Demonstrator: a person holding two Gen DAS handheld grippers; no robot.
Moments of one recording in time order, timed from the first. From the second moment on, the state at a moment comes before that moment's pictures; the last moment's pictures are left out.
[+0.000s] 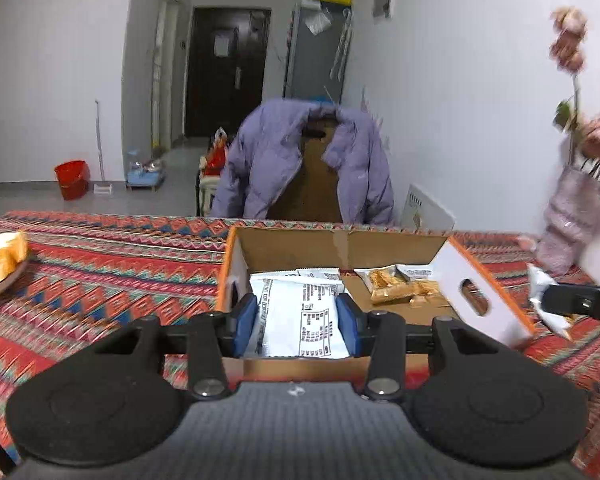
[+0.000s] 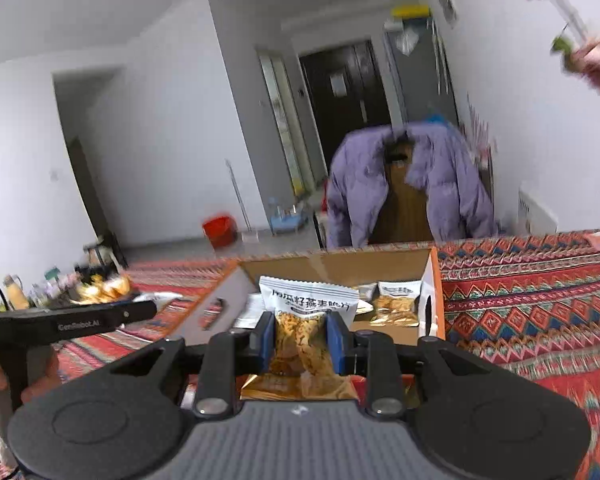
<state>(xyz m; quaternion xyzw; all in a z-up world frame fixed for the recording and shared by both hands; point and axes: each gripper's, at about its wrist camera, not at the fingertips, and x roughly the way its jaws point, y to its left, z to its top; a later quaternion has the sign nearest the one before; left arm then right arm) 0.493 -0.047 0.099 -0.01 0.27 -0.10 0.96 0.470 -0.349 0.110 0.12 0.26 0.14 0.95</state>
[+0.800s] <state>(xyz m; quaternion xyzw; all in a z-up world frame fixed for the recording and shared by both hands) 0.503 -0.041 0.130 0.01 0.28 -0.12 0.95 0.526 -0.339 0.116 0.01 0.31 0.10 0.94</state>
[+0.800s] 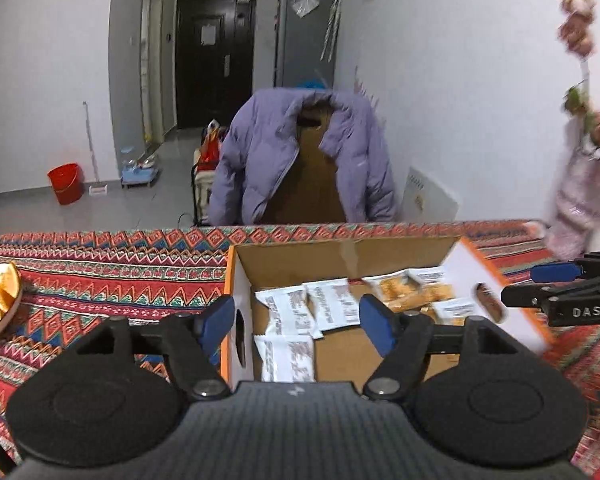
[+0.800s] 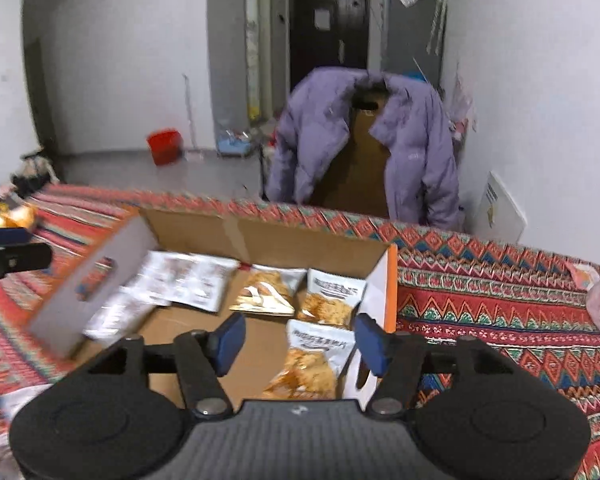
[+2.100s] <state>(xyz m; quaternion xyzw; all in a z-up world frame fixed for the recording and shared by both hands) 0.341 -0.059 0.068 -0.03 0.28 -0.16 0.95 0.301 -0.332 0.049 0.06 0.24 0.15 0.96</state>
